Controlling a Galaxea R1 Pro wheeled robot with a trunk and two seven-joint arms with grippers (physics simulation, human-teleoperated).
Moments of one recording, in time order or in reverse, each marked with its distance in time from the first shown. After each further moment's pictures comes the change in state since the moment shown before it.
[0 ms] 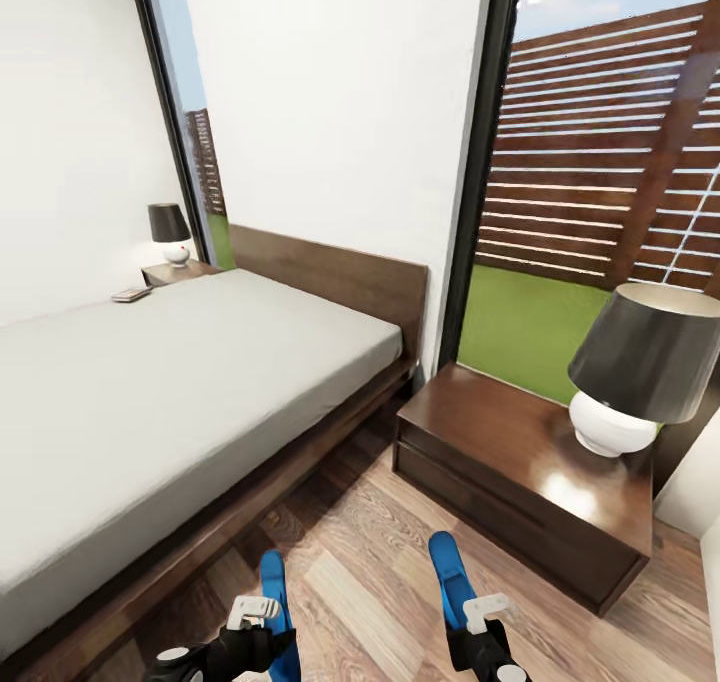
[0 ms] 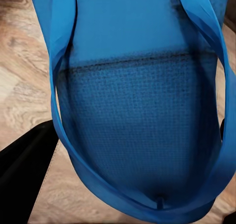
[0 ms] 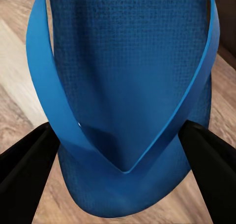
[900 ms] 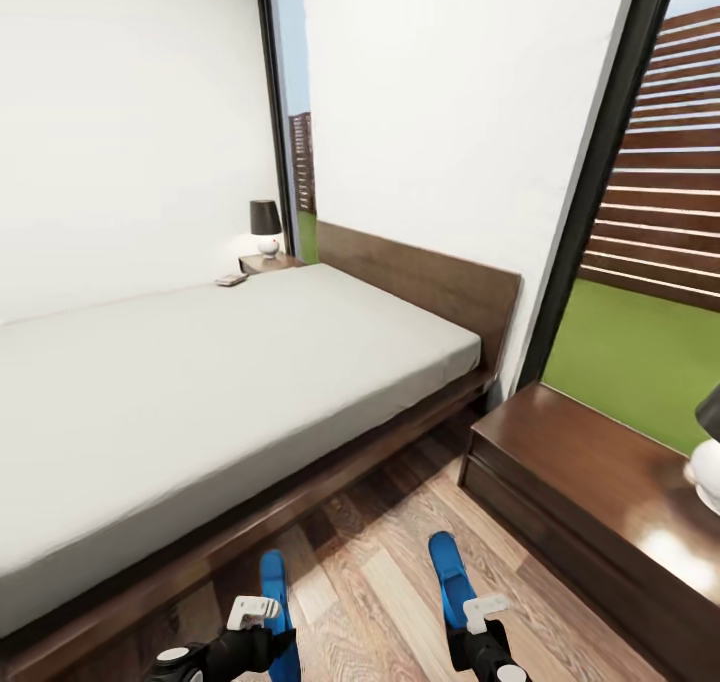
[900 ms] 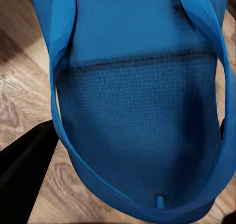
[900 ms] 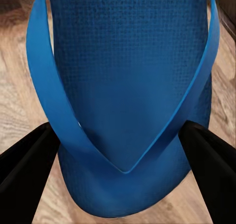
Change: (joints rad) left arm 0.000 0.000 0.000 0.000 -0.001 0.000 0.000; right arm 0.000 0.000 0.000 0.000 0.000 0.000 0.000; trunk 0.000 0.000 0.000
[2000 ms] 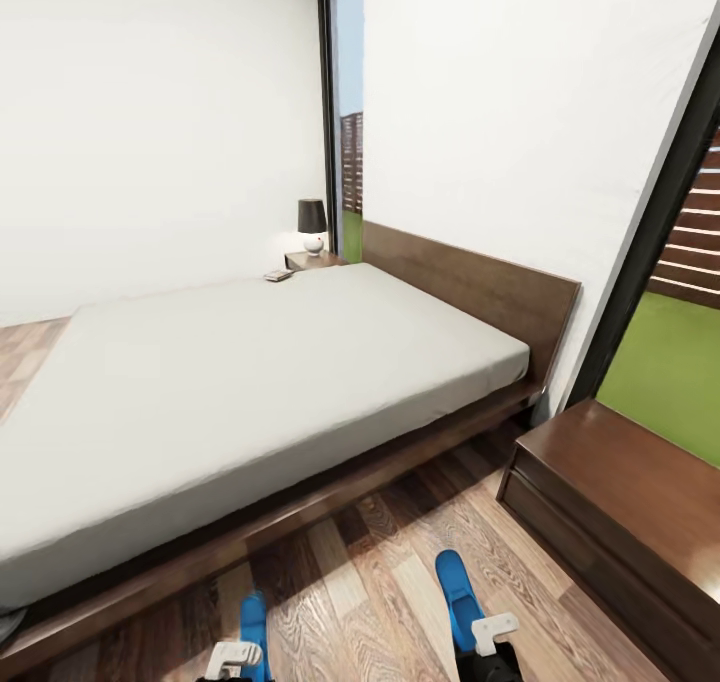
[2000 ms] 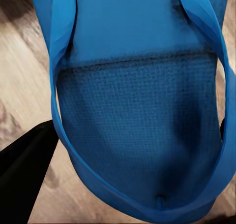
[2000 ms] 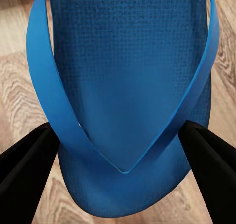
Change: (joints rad) left arm 0.000 0.000 -0.004 0.210 0.003 -0.072 -0.003; right arm 0.000 -0.009 -0.002 0.080 -0.003 -0.009 0.002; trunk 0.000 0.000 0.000
